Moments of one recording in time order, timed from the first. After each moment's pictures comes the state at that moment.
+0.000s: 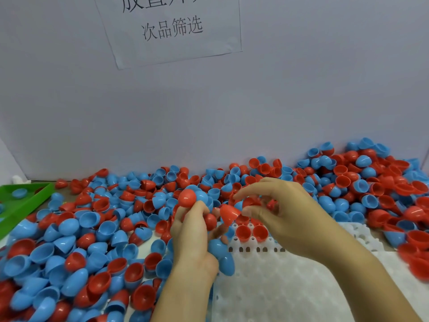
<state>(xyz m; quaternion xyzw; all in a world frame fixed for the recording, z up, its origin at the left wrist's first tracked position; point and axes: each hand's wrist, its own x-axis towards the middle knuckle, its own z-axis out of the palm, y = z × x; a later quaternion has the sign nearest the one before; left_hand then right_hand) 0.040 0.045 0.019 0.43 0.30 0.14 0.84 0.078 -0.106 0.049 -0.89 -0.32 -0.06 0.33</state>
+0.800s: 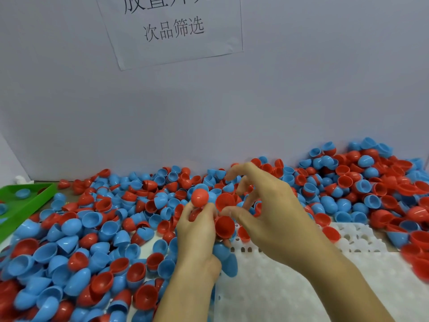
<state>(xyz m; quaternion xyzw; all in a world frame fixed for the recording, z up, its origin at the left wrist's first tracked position) 0.049 0.048 0.006 0.51 0.29 0.14 0.80 0.065 -0.080 0.048 -0.85 -0.33 -0.13 0.39</state>
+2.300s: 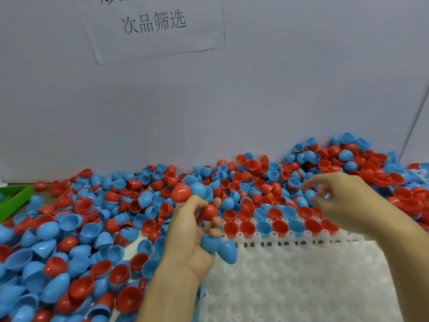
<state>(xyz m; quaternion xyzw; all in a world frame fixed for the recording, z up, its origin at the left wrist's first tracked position) 0.043 0.042 0.020 0.38 0.21 0.02 0.90 0.111 -0.197 0.046 -0.97 -0.08 -0.02 0.22</state>
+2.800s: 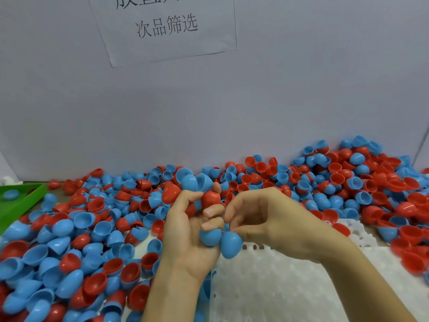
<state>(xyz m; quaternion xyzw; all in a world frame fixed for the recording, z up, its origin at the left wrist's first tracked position) 0.034 0.056 0.030 0.23 0.11 -0.02 0.97 0.075 -0.101 0.050 -0.80 -0.33 0.16 0.47</state>
